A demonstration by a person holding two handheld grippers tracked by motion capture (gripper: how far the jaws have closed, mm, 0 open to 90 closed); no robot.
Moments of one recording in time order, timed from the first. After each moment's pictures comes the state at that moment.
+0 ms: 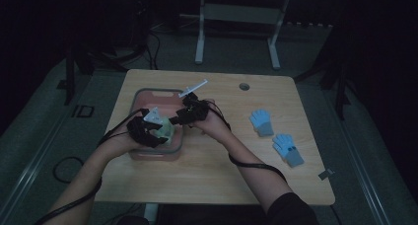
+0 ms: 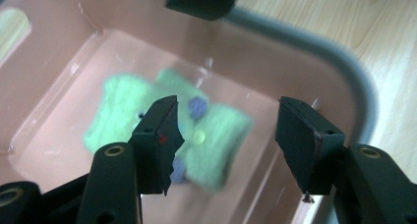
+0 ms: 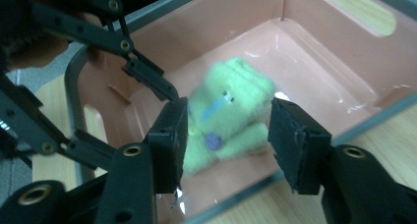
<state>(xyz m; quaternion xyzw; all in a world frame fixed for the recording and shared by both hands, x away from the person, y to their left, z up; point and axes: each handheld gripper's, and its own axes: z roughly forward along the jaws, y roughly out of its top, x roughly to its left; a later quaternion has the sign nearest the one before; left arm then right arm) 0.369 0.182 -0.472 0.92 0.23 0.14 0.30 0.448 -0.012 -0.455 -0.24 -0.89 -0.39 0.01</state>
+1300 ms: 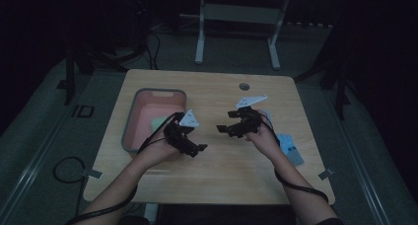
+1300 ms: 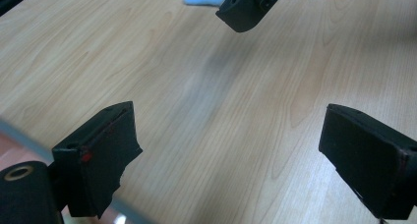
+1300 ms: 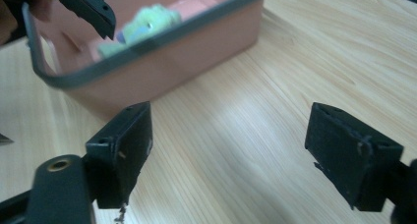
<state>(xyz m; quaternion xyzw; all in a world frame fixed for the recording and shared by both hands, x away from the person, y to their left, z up) 0.352 0.077 -0.463 0.89 0.22 0.14 0.39 0.425 -0.170 -0.464 -0.26 -0.86 -0.42 -0.08</state>
